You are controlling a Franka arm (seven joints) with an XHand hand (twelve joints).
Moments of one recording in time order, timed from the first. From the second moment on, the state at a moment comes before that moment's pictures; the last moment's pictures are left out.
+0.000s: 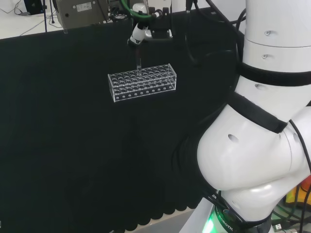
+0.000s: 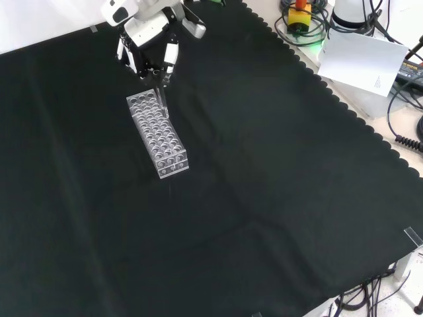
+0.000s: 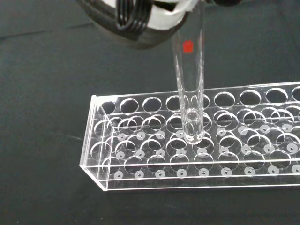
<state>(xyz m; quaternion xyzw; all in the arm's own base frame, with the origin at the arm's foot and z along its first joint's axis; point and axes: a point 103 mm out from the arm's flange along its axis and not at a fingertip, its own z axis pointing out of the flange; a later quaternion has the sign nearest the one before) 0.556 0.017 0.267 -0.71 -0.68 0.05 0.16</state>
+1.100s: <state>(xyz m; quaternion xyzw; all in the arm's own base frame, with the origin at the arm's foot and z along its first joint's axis) 0.559 0.013 0.254 -0.71 -0.68 0.04 0.15</state>
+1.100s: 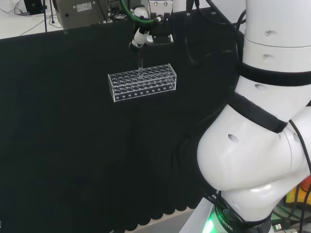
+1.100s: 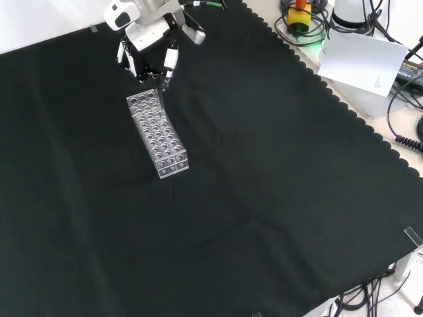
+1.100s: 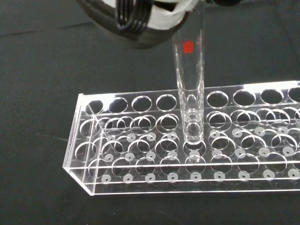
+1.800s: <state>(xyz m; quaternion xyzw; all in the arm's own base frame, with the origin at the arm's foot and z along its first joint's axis) 0.563 0.006 0.237 -0.71 -0.68 0.05 0.16</state>
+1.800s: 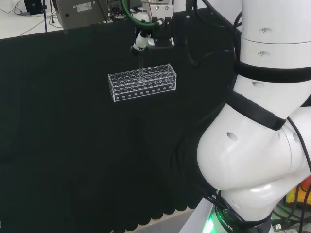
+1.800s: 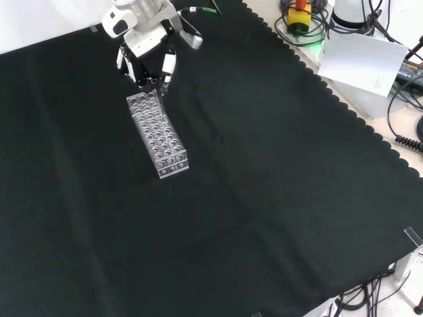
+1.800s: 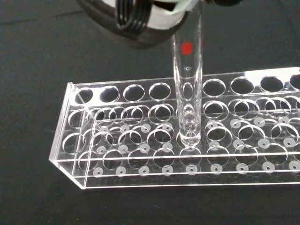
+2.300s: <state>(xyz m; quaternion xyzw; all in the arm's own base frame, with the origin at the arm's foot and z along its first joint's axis) 0.560 0.002 0.231 -0.71 -0.68 0.05 0.17</state>
